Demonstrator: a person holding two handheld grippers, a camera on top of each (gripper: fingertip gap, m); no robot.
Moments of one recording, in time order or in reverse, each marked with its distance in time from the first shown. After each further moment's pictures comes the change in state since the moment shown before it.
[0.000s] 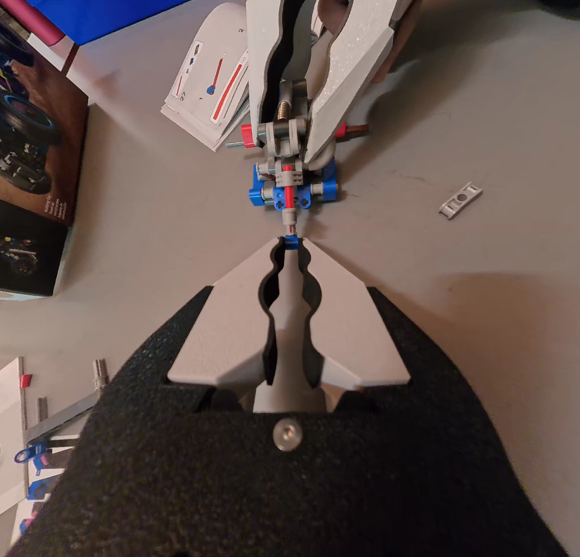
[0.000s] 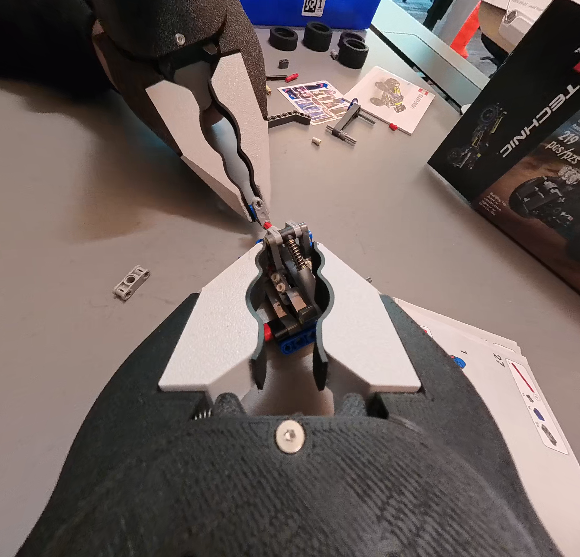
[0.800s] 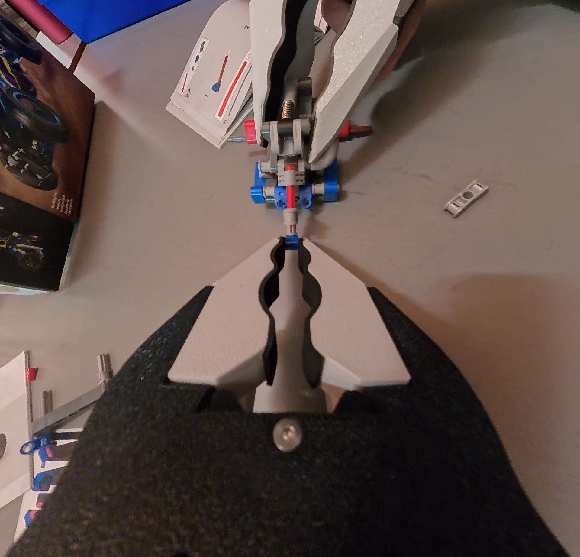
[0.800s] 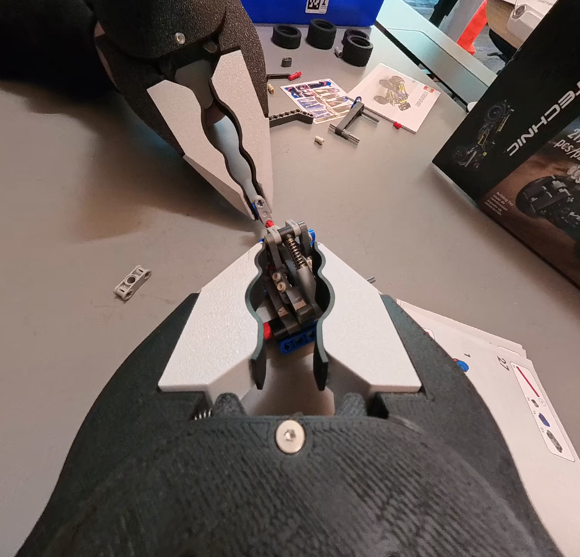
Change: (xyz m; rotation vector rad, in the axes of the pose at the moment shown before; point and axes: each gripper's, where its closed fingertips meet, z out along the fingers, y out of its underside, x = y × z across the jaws) left arm -0.003 0.002 -0.001 -0.003 -0.016 -0.001; right arm 0.000 0.000 0.001 -0.005 -0.016 0.006
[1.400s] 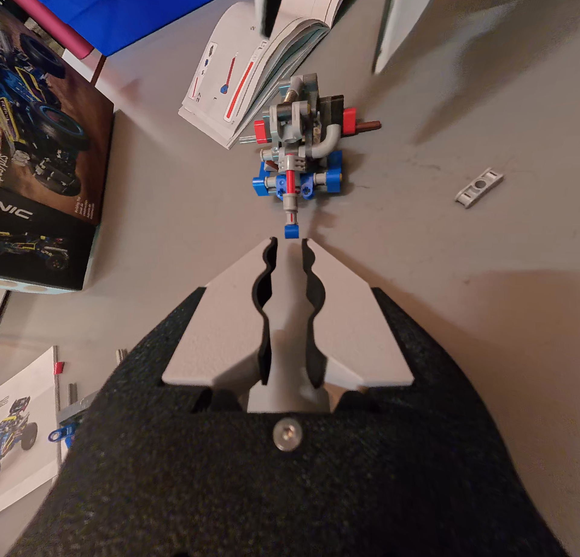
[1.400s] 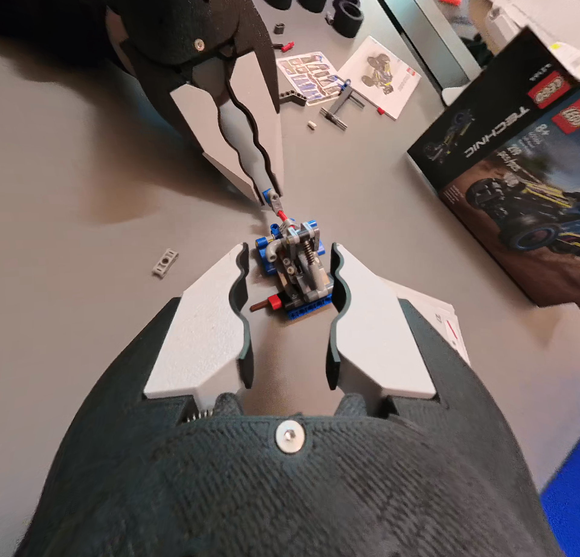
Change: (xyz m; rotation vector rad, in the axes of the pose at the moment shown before) left arm -0.004 0.002 -0.002 0.000 -0.050 0.049; right arm -0.010 -0.018 -0.038 -0.170 0.100 -0.080
